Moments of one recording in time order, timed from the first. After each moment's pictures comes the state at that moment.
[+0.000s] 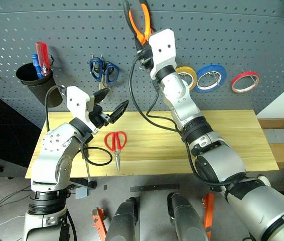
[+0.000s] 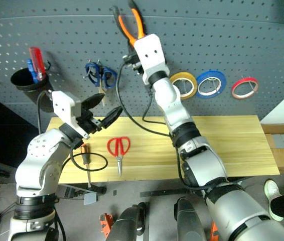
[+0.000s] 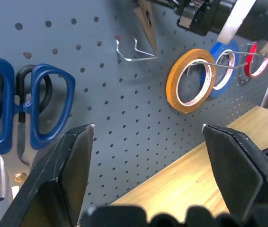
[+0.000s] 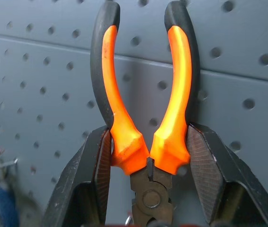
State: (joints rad) left arm -0.37 0.47 0.16 -0.27 -0.40 0.38 -0.54; right arm -1.28 0.06 0.06 0.89 -0.05 -0.35 0.02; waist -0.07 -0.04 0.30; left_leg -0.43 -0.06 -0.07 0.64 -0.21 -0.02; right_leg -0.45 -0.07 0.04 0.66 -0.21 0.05
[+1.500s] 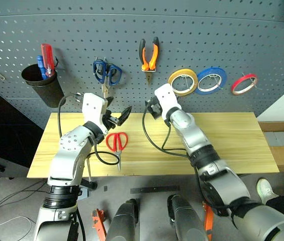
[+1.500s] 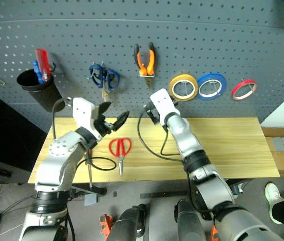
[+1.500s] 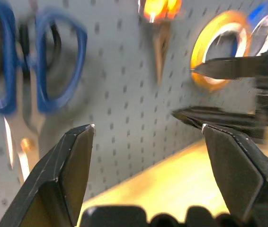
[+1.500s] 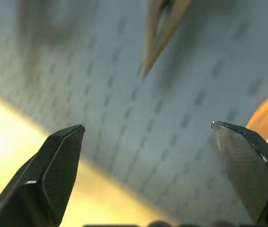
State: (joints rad) left arm -0.34 0.42 0.04 -0.18 -0.24 0.49 -0.42; right arm -0.78 -0.05 0.22 0.36 -0.11 0.35 0.33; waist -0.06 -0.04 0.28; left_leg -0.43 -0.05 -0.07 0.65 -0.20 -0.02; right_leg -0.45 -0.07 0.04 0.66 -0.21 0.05
